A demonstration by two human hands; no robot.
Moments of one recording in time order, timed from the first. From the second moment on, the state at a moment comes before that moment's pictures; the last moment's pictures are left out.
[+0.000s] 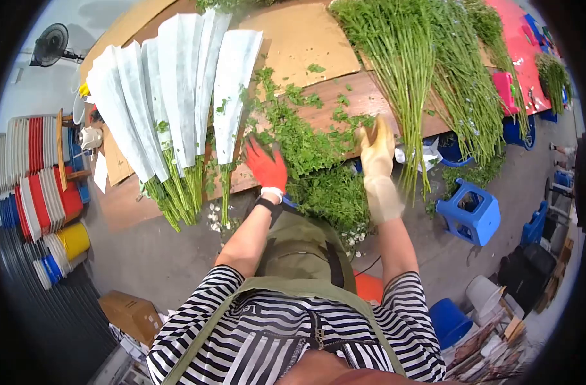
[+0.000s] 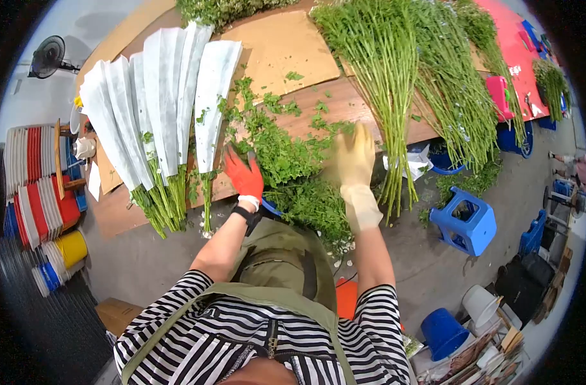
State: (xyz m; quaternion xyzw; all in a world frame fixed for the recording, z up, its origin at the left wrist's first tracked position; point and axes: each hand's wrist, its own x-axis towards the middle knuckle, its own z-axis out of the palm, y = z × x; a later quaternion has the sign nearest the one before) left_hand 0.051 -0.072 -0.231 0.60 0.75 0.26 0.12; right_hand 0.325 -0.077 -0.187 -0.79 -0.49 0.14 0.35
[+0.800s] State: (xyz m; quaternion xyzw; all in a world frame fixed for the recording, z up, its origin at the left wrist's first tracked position) left_hand 0.136 -0.048 -0.197 0.91 0.27 0.14 0.29; right_hand 0.432 -0.196 -0.153 -0.86 -0.29 0.04 0.41
